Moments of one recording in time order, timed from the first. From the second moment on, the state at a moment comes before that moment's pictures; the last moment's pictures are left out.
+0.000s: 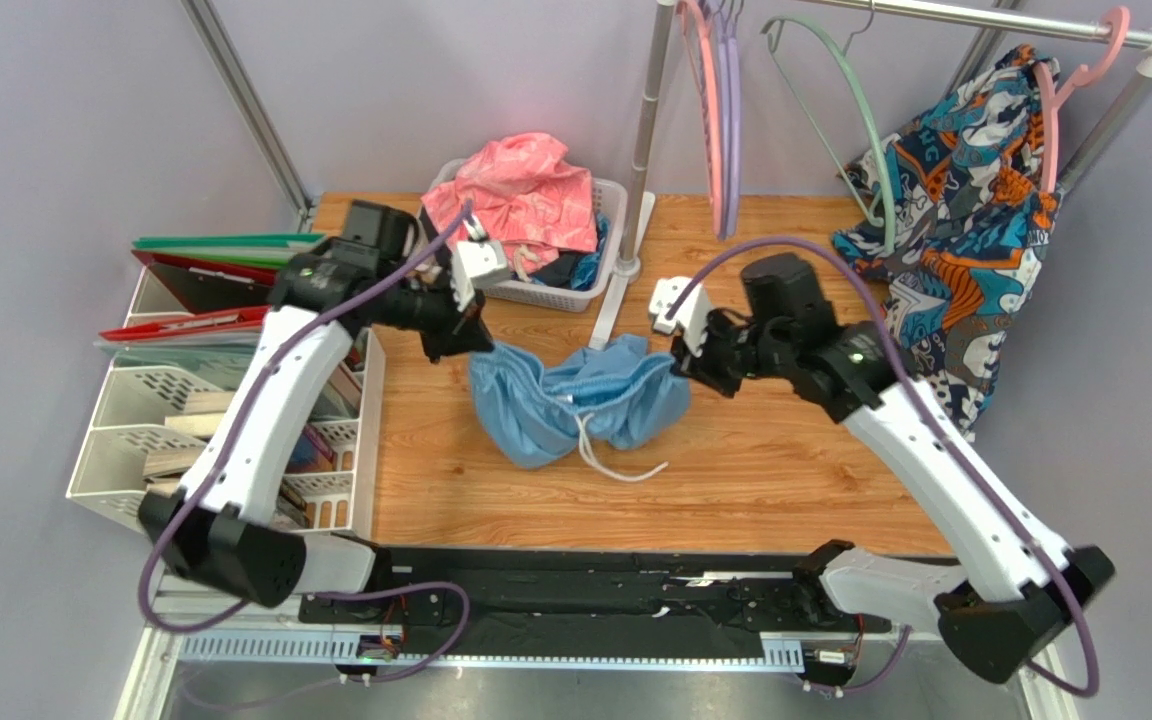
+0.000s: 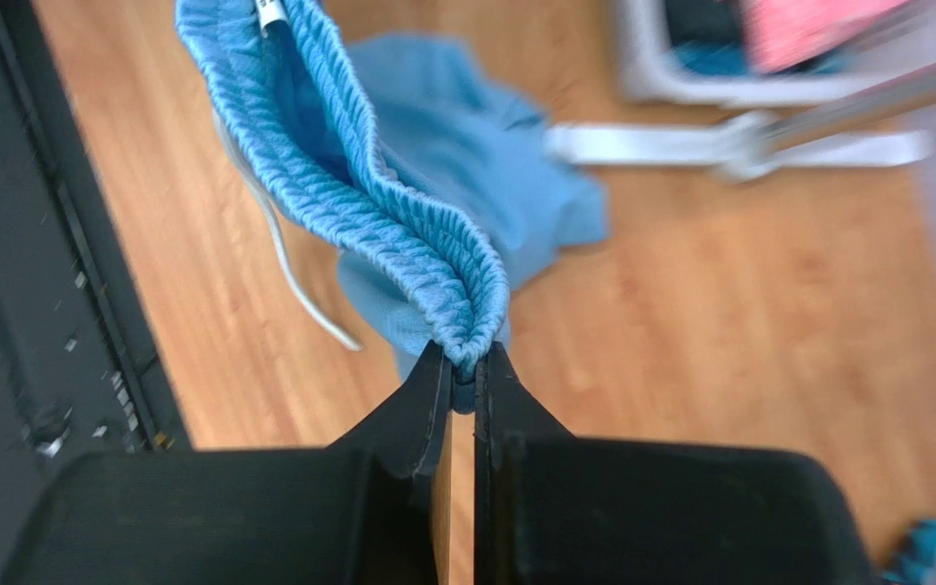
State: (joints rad) left arm -0.29 1.37 1.46 -1.13 0.73 0.71; right arm 0.58 1.16 1.27 -0.88 -0.40 -0.59
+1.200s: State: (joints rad) left arm -0.44 1.17 0.97 -0.80 0.62 0.67; right arm 0.59 0.84 0.85 -0.73 -0.20 -0.67
